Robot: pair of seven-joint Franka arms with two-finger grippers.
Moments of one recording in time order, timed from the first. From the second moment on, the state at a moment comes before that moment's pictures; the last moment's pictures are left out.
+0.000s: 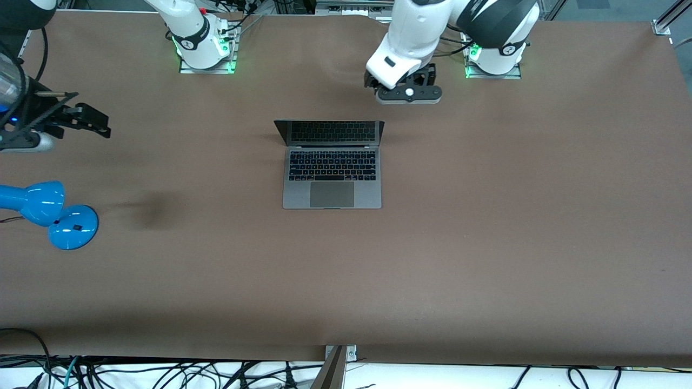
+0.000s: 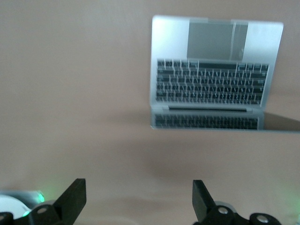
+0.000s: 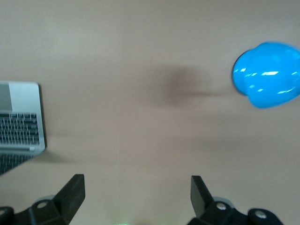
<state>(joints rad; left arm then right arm) -0.07 0.14 -0.72 -1.77 -0.13 1.74 -0.86 0.03 0.03 0.02 -1.64 -0.02 1.54 -0.01</state>
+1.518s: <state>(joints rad) -0.09 0.35 -0.78 -1.77 -0.26 1.68 -0.98 0.53 0.16 0.10 -1.85 0.26 1.50 0.49</state>
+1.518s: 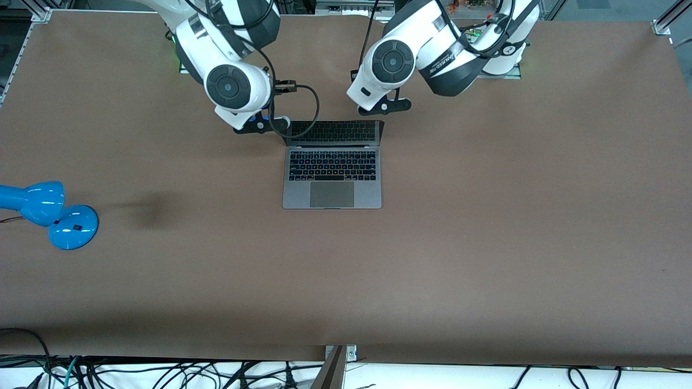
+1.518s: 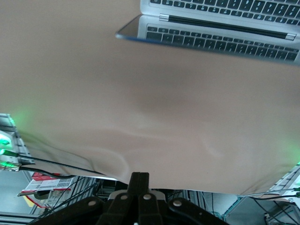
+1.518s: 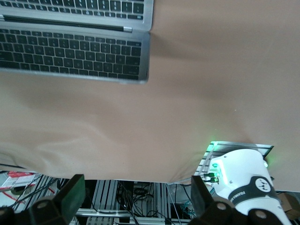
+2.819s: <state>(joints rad) -0.08 0.50 -0.69 -1.71 -0.21 1.82 -0.94 0.52 0.20 0.15 -1.96 0.26 1.89 0.50</state>
